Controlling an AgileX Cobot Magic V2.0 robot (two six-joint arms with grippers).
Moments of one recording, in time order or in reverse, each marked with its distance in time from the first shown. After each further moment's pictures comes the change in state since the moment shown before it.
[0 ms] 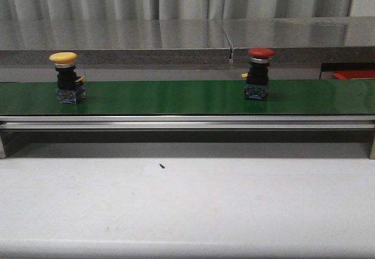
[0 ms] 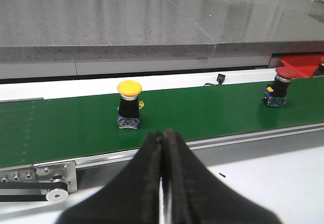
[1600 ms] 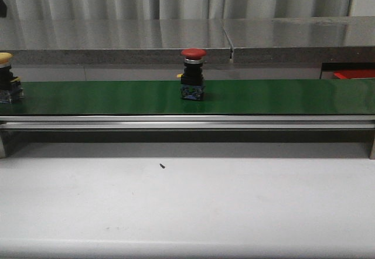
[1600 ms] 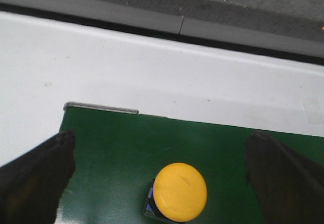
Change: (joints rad) left arm 0.267 1.160 -0.766 0.030 0.019 -0.038; right arm 0.000 0.000 0.000 -0.036 -0.010 0.000
